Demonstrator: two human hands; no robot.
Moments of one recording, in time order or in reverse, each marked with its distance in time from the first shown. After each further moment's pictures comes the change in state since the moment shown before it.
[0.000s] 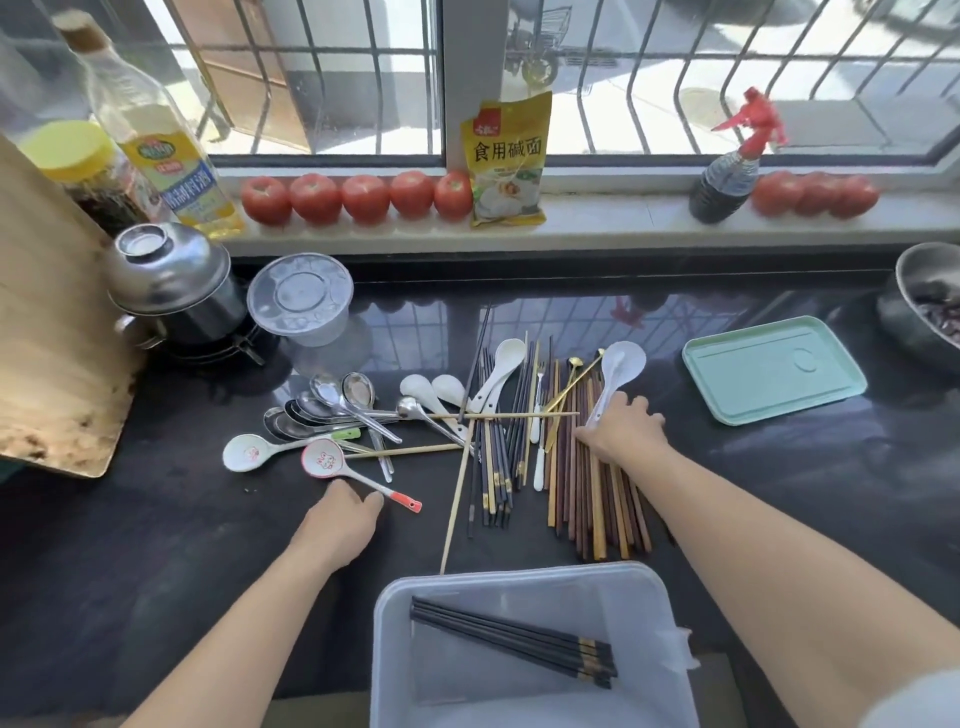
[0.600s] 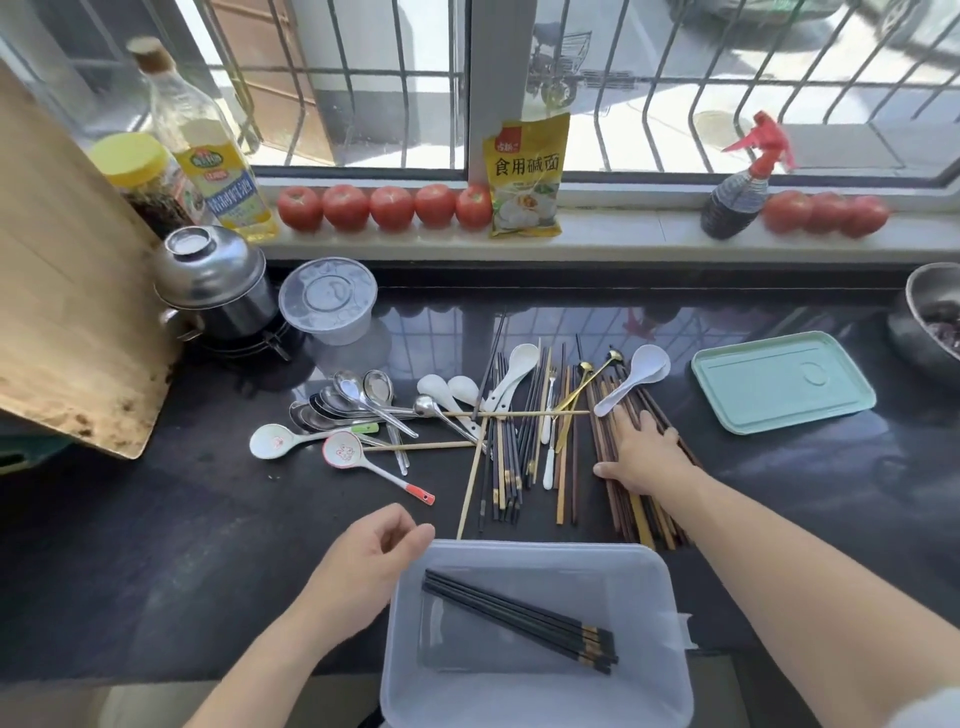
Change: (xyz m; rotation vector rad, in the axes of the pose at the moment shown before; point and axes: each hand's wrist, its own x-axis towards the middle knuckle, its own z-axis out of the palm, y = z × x) left_hand -0.084 -0.019 0.008 -0.260 -0.104 0.455; right_hand -0.011 0.030 0.009 -0.154 -0.147 -0.147
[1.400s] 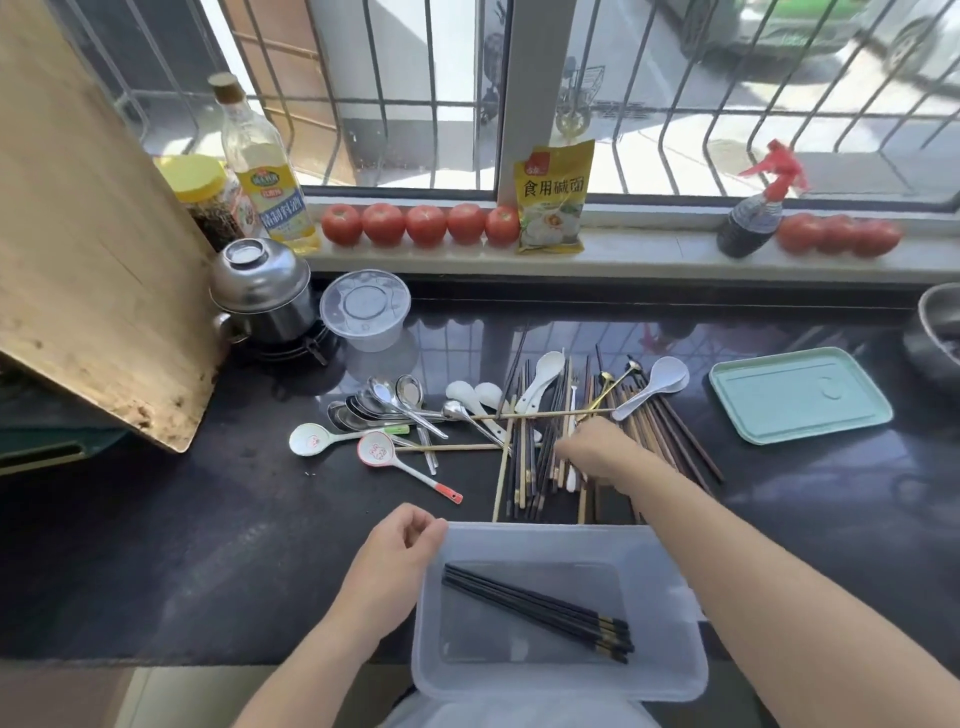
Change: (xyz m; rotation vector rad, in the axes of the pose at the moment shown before) left_hand -0.021 -0.003 0.004 -0.124 0.176 -0.083; right_hand -0.060 -0.089 -0.024 0.581 -0.050 -0.087
